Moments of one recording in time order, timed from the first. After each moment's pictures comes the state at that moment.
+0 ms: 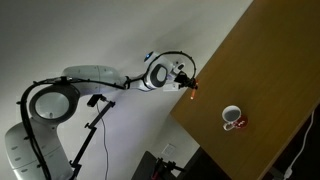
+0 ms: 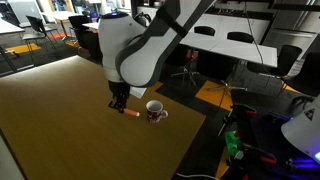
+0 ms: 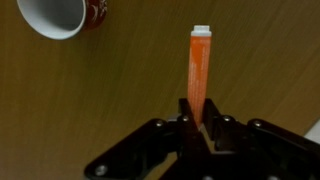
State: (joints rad) arm 0.18 0.68 -0.08 -1.84 -0.02 2.64 0.09
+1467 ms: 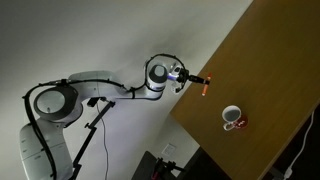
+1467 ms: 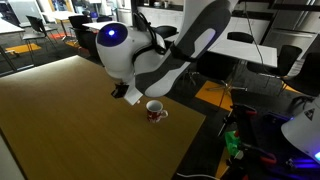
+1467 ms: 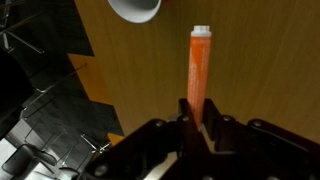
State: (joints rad) arm 0.55 0.78 -0.52 -1.84 -0.38 2.70 0.85
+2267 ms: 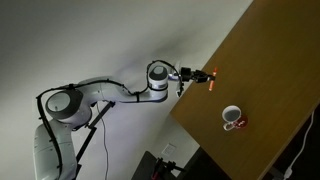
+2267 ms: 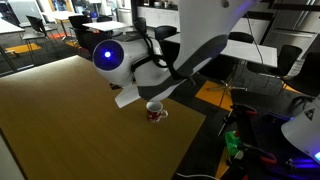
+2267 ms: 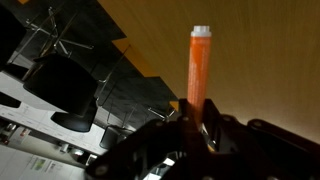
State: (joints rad) arm 0.75 0.93 -0.77 -1.80 -0.46 2.68 1.39
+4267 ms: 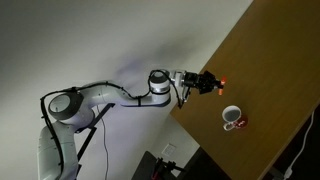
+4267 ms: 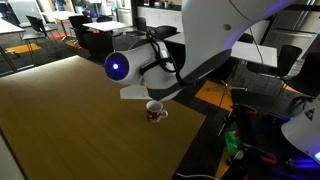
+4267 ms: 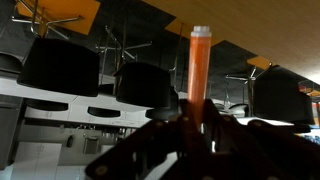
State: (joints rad) arm 0.84 1.00 -0.90 -1.87 -0.47 2.53 1.93
